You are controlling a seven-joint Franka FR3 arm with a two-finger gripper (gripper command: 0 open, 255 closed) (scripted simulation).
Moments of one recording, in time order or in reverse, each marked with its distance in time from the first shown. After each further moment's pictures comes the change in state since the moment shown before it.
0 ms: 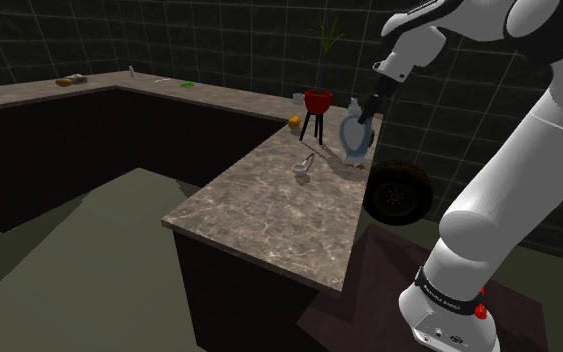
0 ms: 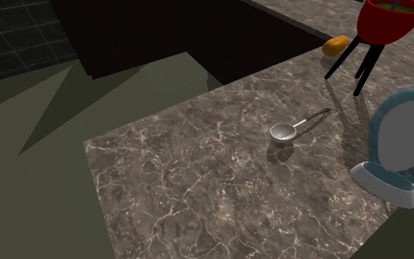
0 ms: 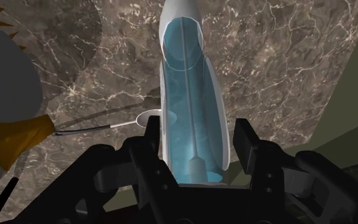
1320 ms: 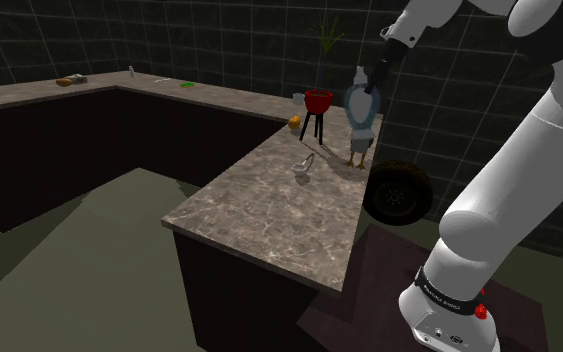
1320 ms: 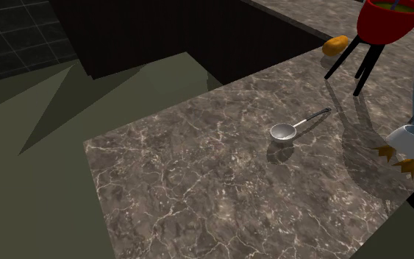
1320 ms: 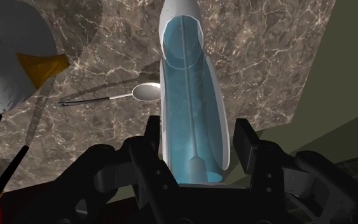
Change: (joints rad) arm 0.003 -0.005 0.003 0.255 -0.017 -0.245 0.089
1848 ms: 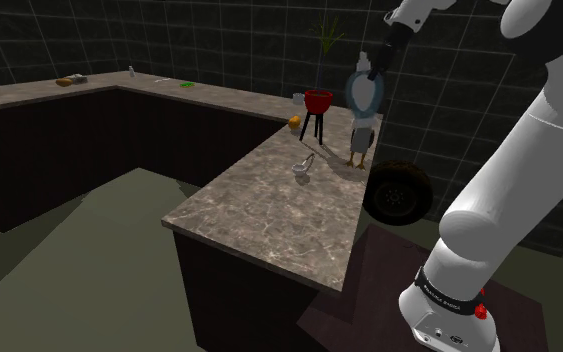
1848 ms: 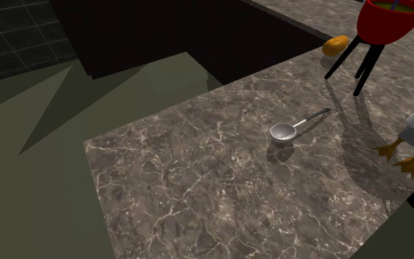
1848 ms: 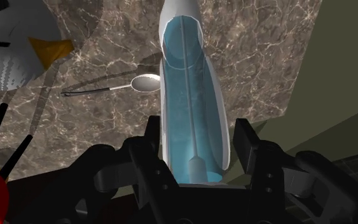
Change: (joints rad) arm -0.001 0.027 -0.009 0.137 0.013 -0.112 0.024
